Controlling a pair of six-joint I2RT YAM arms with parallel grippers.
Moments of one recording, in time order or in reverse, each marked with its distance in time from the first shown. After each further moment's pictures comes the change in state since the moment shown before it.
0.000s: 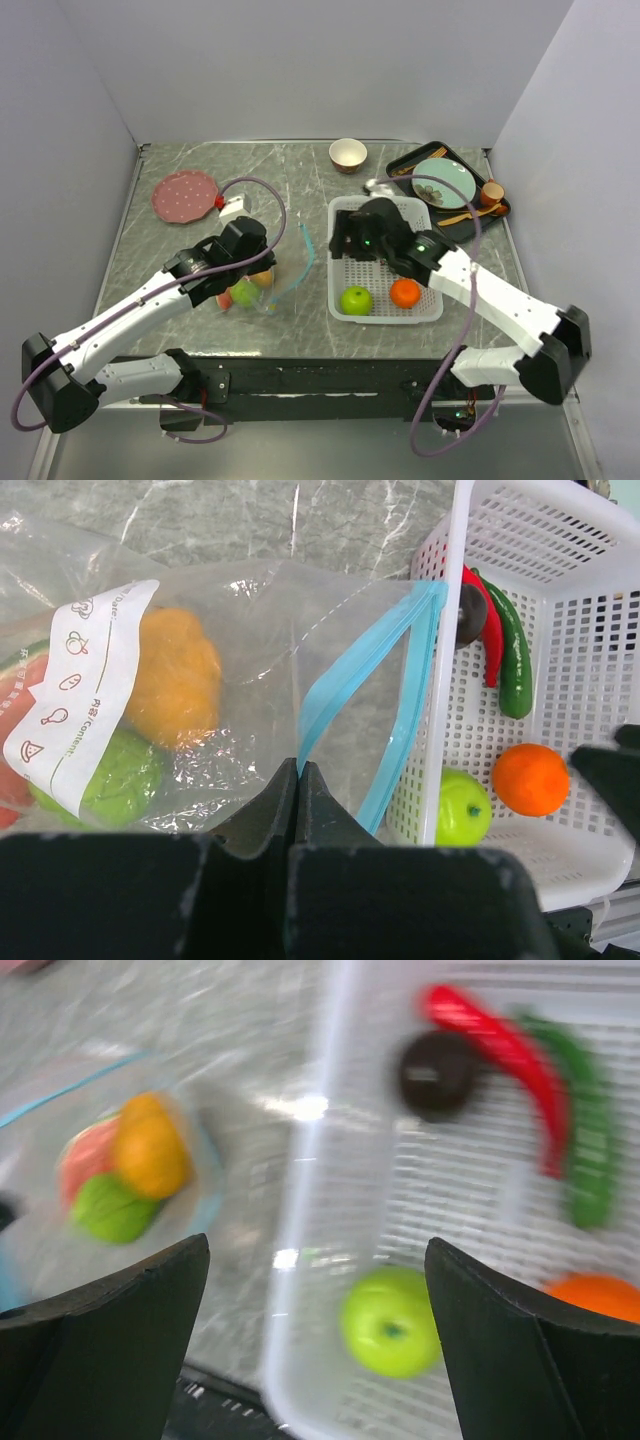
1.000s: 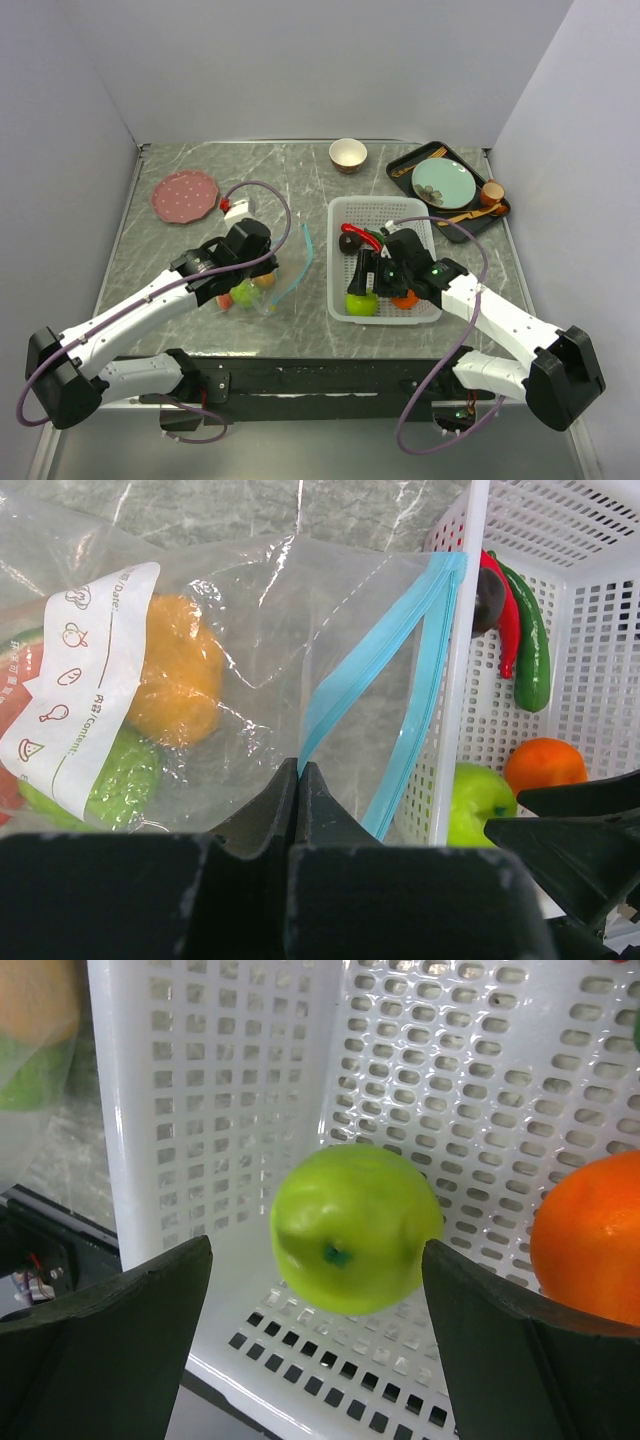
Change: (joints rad) left arm 0.000 0.028 -0.027 0.022 0.017 0.000; right arm -0.171 -0.133 -0.387 0.054 -0.370 0.005
